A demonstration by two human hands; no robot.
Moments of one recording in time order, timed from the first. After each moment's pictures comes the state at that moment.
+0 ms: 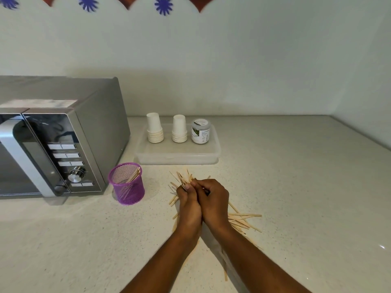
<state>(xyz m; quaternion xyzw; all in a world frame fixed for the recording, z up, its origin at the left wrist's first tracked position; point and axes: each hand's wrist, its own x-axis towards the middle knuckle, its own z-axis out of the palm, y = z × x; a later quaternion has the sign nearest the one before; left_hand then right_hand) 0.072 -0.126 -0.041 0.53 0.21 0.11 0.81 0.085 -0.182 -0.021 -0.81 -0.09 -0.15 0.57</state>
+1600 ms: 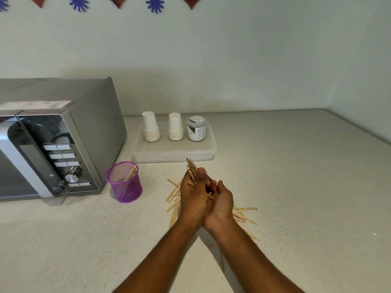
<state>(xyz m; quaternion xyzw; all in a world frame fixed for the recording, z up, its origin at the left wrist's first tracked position) 0.061 -0.149 0.008 0.47 0.08 0.18 0.86 0.074 -0.191 -0.006 -0.16 0.20 0.13 0.96</state>
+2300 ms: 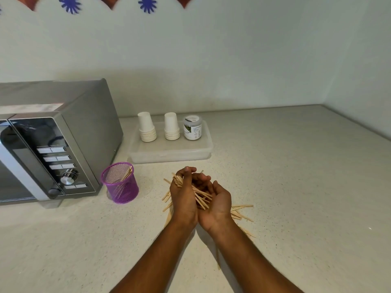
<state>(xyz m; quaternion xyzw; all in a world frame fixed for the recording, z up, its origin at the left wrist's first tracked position) 0.065 -0.143 0.004 0.41 0.13 0.17 0.89 0.073 -0.198 -0.012 -0.16 0.21 0.14 0.95</state>
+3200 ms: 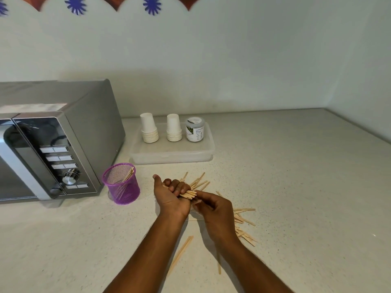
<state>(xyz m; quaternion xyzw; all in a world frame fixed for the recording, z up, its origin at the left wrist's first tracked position) 0.088 -0.098 -0.001 0.13 0.24 0.12 0.95 0.042 -0.212 -0.021 -0.68 -0.02 -0.01 0.73</state>
